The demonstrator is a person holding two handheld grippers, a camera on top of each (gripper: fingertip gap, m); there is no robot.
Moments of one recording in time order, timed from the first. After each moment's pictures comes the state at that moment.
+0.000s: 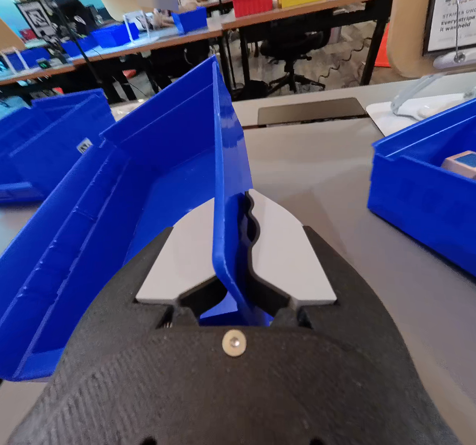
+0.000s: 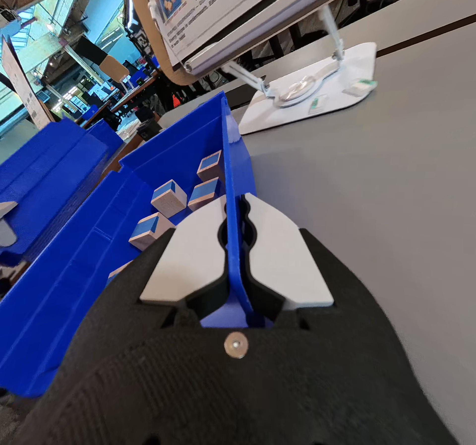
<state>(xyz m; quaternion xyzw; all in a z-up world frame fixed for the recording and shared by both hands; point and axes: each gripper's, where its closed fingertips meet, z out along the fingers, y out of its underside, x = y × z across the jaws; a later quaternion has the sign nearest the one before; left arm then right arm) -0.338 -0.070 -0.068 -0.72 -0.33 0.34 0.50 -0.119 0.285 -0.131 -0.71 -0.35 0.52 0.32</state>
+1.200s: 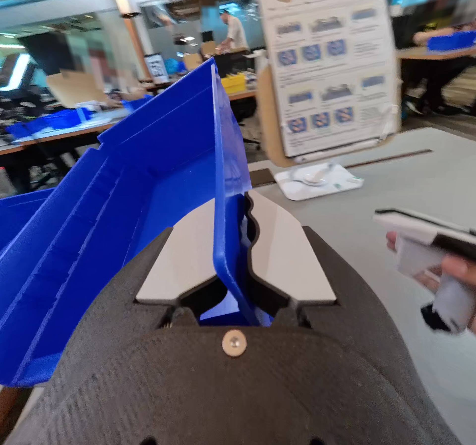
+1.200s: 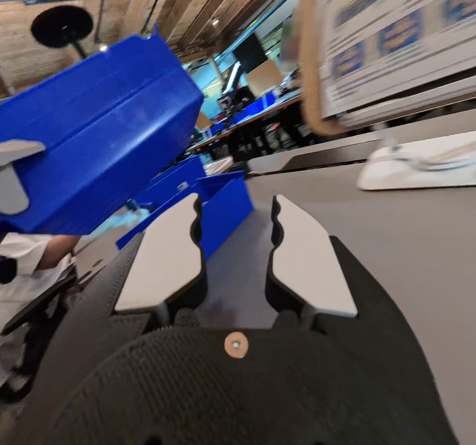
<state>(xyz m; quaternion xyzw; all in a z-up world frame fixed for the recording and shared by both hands) -0.237 -0.033 0.067 -0.71 -0.22 0.29 0.60 -0.165 0.144 -0.042 -0.57 -0.36 0.63 0.38</state>
